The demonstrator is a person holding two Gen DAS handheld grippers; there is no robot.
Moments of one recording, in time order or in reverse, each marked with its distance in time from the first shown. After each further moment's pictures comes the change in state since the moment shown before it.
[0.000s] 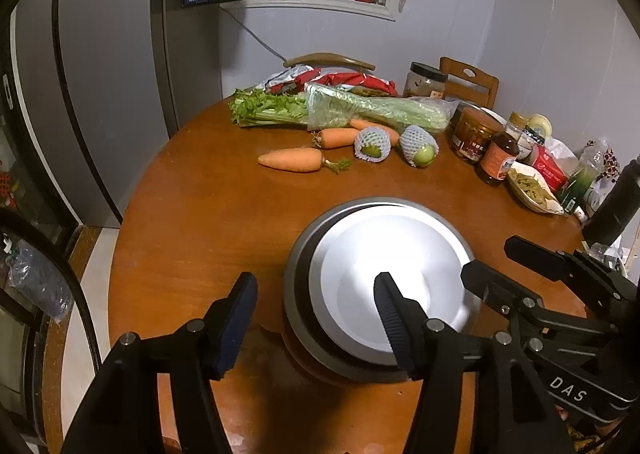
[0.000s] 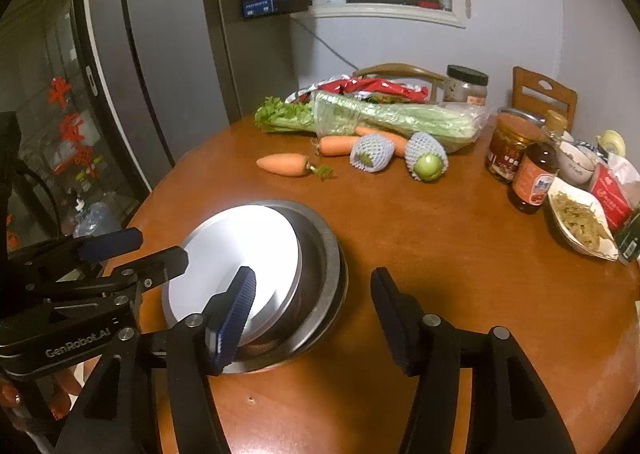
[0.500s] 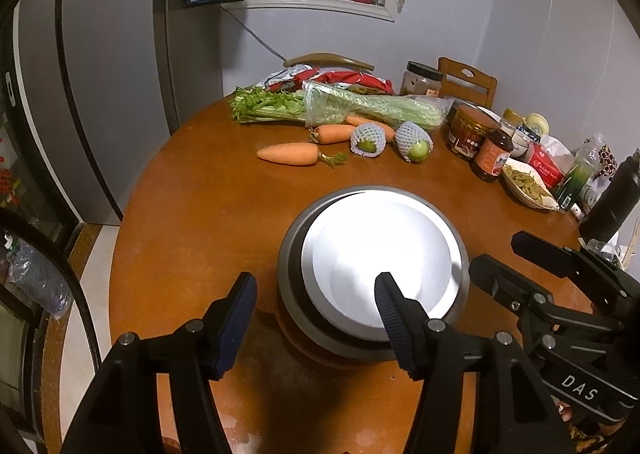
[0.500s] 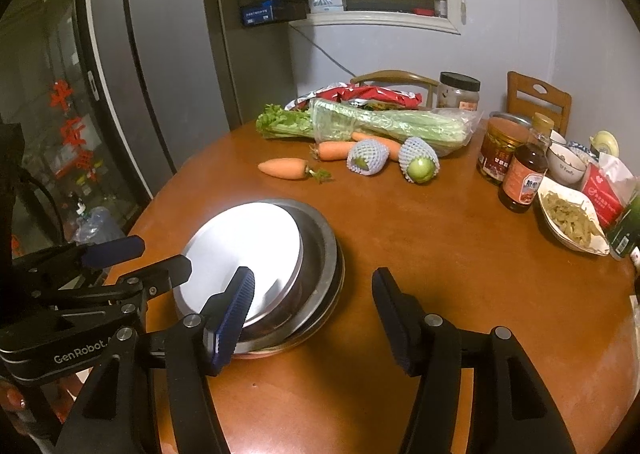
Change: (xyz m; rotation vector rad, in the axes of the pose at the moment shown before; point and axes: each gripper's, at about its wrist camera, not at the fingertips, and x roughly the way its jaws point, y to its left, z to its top) left arm -0.010 -0.004 -0.013 -0.007 -0.003 0.000; right arm -0.020 0.003 -0.008 0.001 -0.023 -0.006
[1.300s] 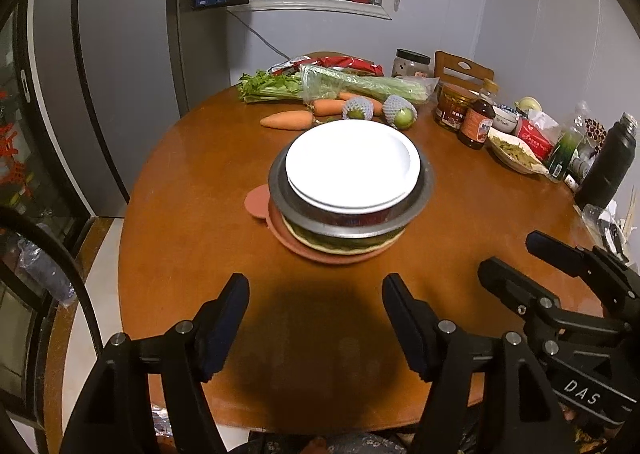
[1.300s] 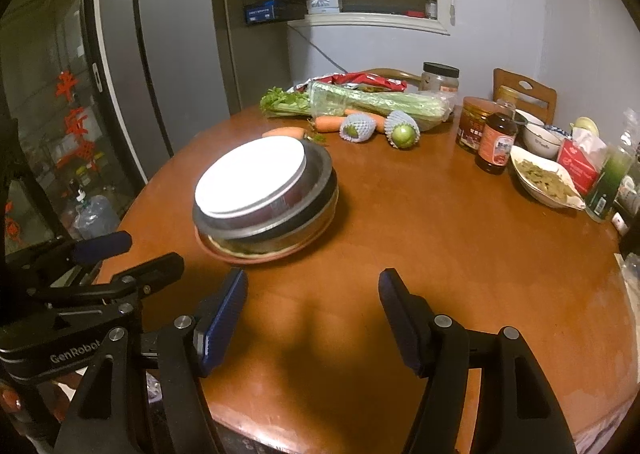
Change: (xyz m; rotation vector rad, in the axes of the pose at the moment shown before) left arm -0.041 -0.023 -0.080 0.019 -0.017 0.042; right arm -0.052 0.005 -0.079 -0.009 -0.014 -0.034
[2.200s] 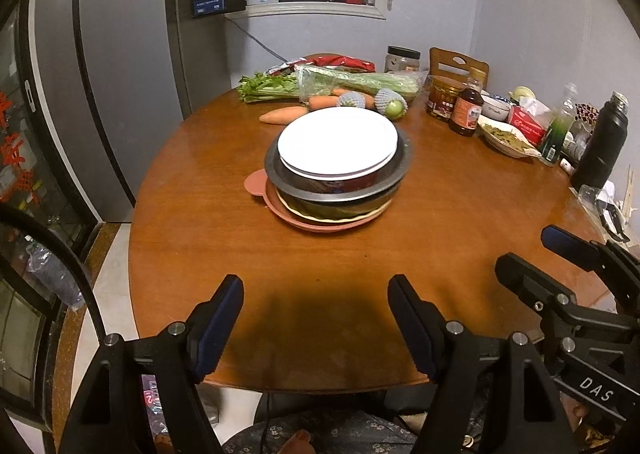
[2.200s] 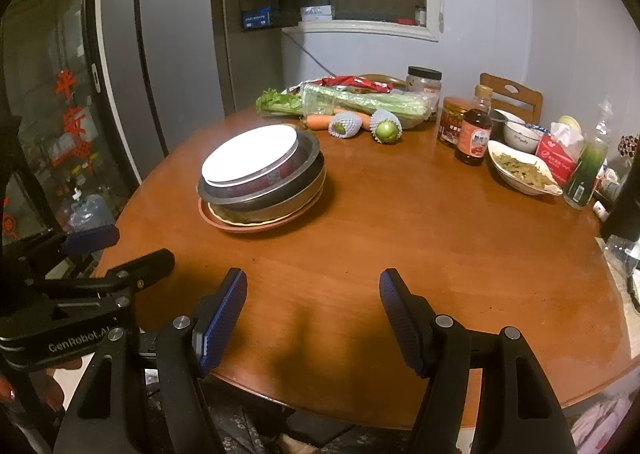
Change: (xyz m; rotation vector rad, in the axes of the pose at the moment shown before) left arm -0.022 -0.011 -0.025 0.034 -0.012 0.017; right arm -0.037 -0.001 -0.033 0.003 -0.031 -0.035
